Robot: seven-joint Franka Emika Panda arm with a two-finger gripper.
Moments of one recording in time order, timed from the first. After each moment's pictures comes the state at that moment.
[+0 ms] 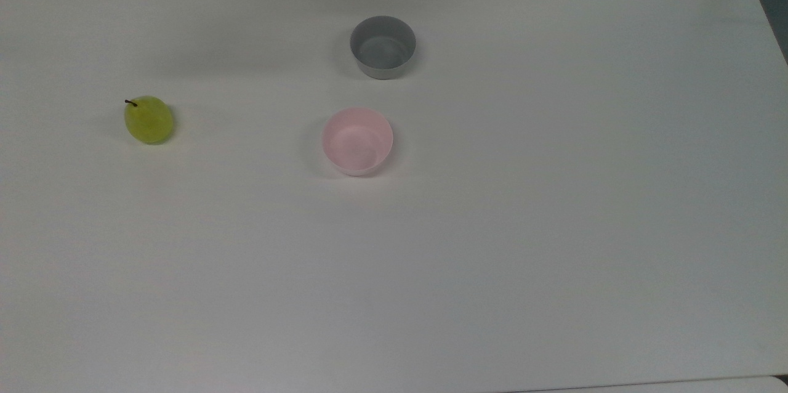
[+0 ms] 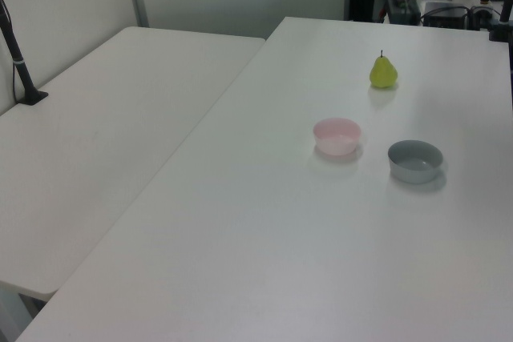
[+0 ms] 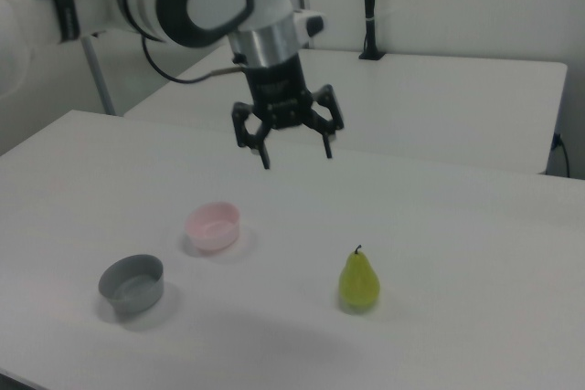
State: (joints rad) arm -0.25 0.05 -0.11 -1.62 -0.07 1.77 -0.85
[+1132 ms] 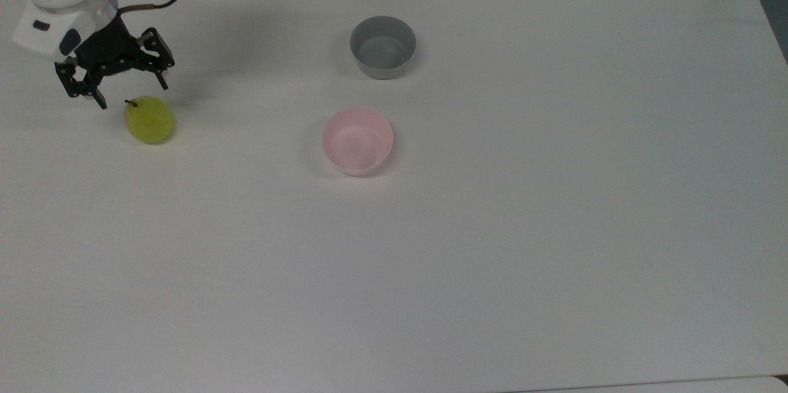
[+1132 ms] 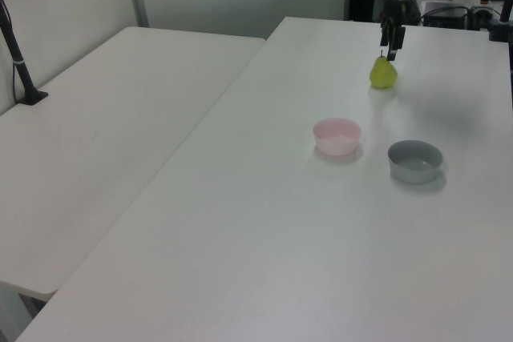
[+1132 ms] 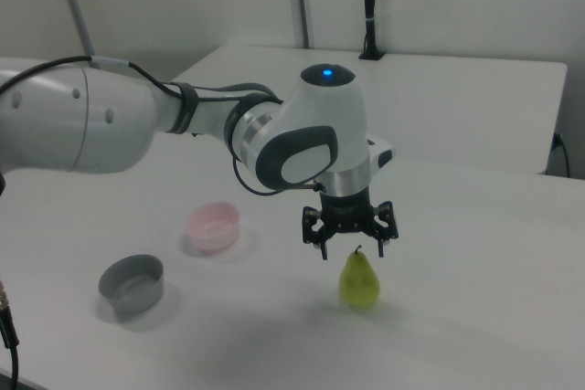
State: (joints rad) arm -0.29 0.32 -0.18 -1.77 0.12 2.18 -0.97
